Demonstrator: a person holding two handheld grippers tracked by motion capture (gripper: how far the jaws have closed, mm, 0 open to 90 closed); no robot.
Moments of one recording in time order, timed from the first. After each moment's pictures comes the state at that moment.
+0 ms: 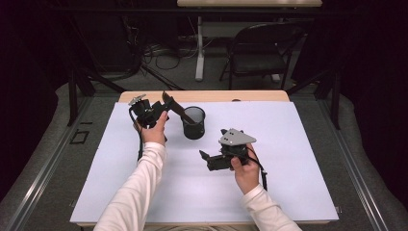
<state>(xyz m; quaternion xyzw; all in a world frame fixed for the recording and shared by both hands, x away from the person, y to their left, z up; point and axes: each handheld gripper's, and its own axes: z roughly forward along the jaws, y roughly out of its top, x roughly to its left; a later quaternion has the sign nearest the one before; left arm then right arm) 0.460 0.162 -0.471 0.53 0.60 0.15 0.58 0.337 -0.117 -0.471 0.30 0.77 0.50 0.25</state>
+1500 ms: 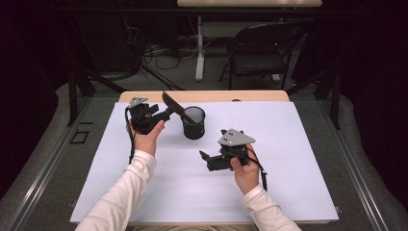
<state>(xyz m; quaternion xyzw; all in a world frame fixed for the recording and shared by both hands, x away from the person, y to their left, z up) 0.428 0.168 -0.449 0.64 0.53 0.19 0.53 0.337 -0.116 -0.473 0.30 0.78 0.49 0.25</state>
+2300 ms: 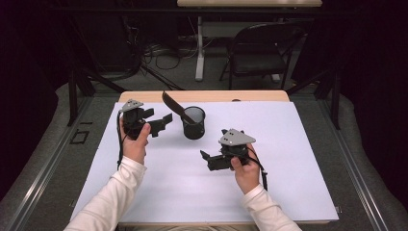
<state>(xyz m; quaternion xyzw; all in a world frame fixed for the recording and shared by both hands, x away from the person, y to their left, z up) 0.401 0.183 -0.433 0.70 0.46 0.17 0.53 0.338 -0.118 -0.473 0.30 0.78 0.49 0.25</state>
